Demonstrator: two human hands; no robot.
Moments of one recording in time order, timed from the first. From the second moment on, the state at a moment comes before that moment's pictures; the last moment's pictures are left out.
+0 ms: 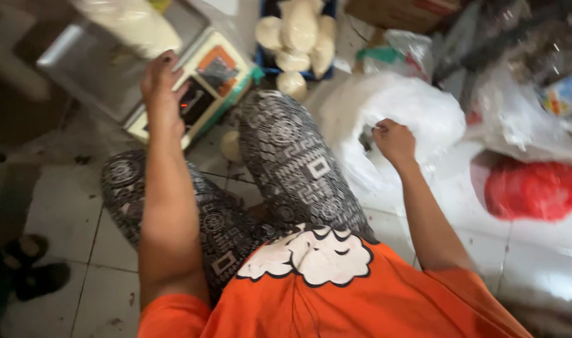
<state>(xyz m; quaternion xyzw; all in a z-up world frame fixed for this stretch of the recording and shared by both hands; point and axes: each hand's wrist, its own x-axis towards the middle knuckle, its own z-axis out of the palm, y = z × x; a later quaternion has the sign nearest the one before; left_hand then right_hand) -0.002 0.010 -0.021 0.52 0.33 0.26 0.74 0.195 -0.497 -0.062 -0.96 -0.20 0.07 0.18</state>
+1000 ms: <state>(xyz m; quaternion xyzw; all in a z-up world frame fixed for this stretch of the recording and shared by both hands) 0.064 0.072 -0.017 0.46 0.32 0.56 0.61 0.219 0.032 0.050 -0.61 -0.44 0.29 0.59</state>
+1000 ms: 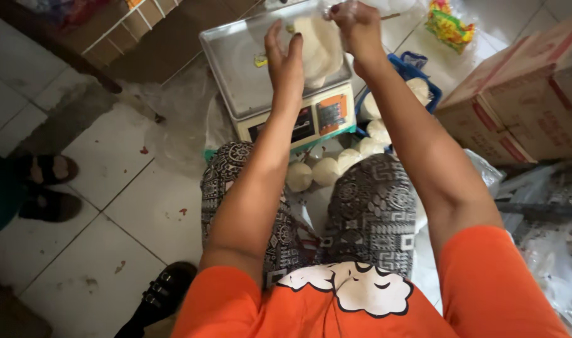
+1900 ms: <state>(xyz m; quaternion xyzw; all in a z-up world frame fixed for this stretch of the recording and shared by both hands) -0.013 -0.256 0.078 0.69 0.04 0.41 0.59 0.135 -0.414 0.173 -0.71 -0.42 0.17 0.54</state>
